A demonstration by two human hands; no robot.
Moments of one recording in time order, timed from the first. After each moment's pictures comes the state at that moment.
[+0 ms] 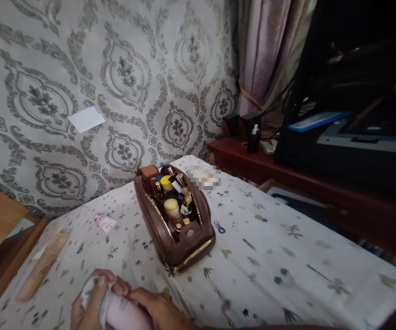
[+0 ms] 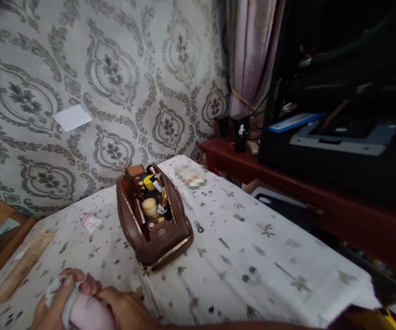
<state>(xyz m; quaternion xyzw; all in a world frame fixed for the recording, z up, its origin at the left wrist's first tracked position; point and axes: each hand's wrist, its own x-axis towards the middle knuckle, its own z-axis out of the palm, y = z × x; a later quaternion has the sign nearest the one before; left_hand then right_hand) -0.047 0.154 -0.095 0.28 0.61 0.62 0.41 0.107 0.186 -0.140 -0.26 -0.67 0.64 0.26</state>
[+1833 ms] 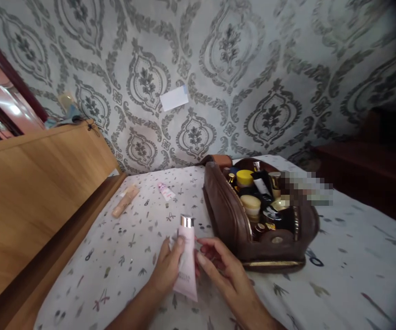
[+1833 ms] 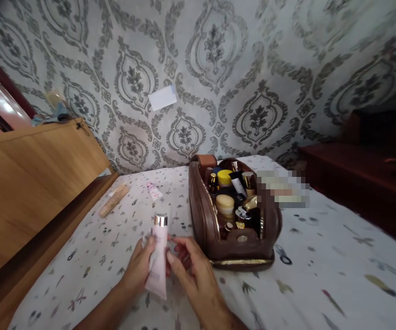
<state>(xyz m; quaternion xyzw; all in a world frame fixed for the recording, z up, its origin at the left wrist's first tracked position) -0.028 0.145 -0.102 0.27 0.61 0.59 0.44 0.117 0.193 -0.119 -0.30 -0.67 0.55 0.41</state>
